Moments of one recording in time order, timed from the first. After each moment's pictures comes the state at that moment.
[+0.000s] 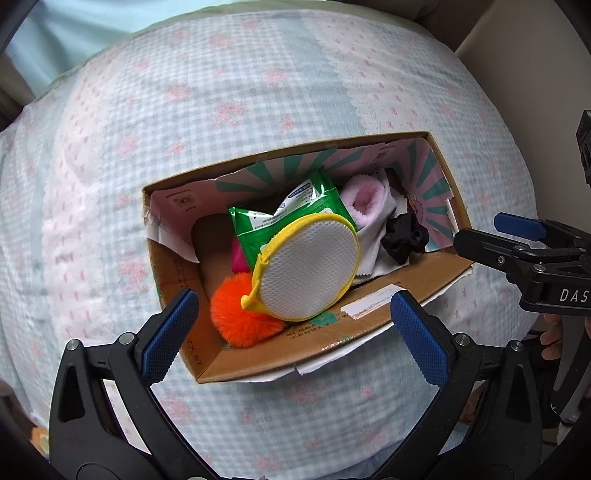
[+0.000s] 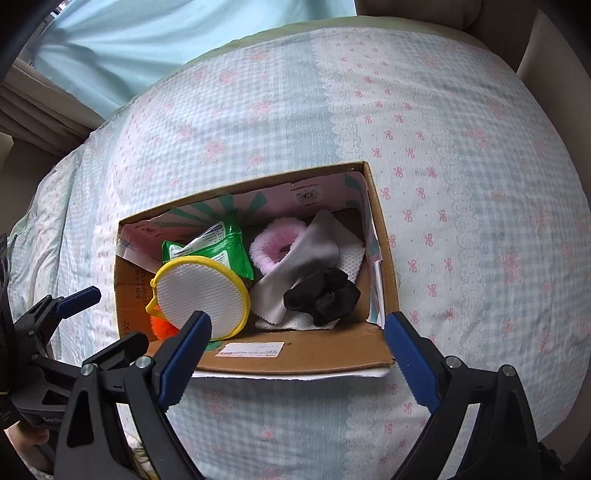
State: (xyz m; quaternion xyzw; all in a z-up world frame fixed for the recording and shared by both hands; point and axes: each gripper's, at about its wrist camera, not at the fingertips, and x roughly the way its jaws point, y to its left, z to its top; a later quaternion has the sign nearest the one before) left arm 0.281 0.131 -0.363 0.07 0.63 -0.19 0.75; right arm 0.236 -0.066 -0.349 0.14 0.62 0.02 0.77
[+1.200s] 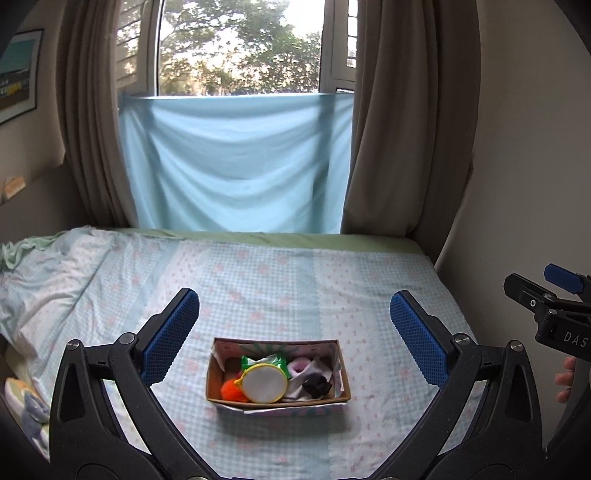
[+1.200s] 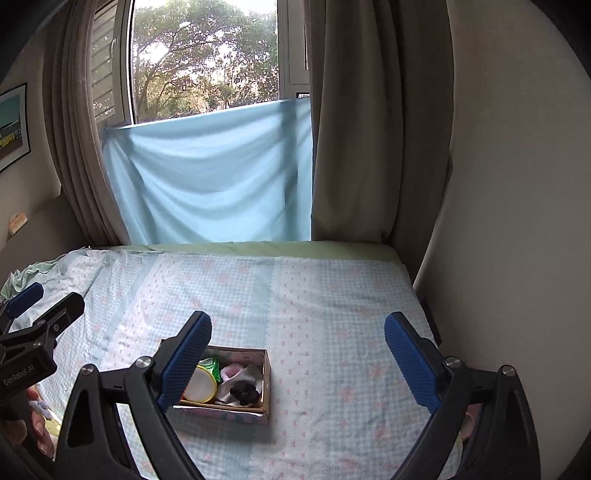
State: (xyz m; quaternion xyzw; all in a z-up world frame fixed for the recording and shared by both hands) left arm 0.078 0.057 -0.003 0.00 0.28 -0.07 0.96; right arm 0.061 -0.164 -0.014 0.03 0.32 -0.04 0.95
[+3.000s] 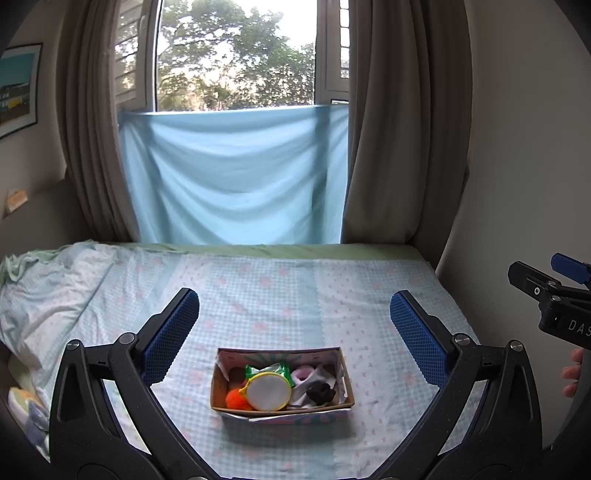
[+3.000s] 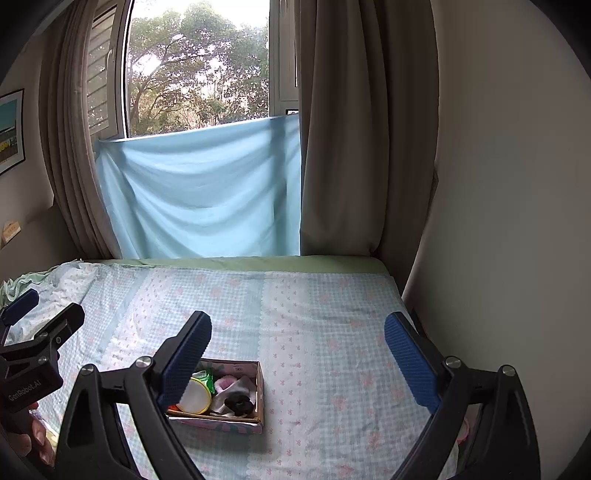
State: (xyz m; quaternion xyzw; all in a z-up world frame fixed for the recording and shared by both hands) left arm 0.060 0.047 -0.001 0.02 0.25 -0.06 0.97; right arm 0.046 -0.166 -0.007 0.02 0.29 -0.06 0.96
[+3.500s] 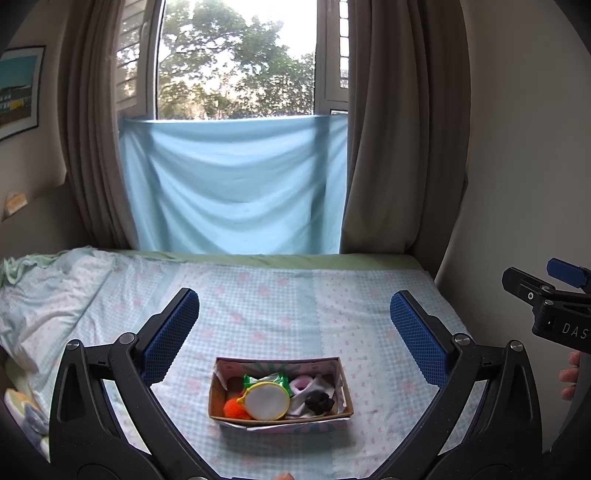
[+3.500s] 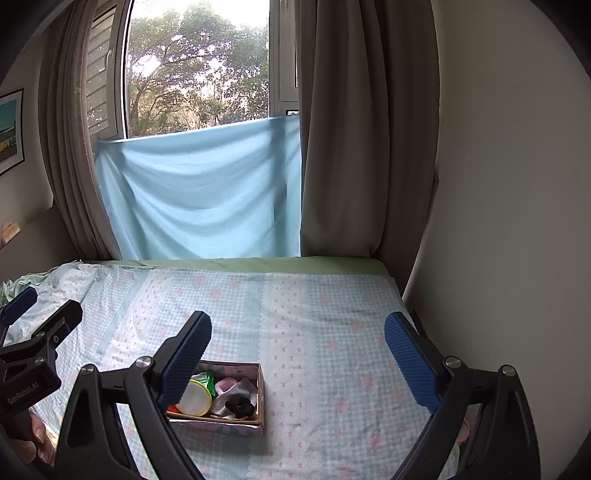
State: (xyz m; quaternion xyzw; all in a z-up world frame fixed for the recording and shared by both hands) left arm 0.061 0.047 0.000 0.01 0.23 -0.07 0.97; right arm 0.050 -0.167 -0.007 0.02 0.29 -0.06 0.96
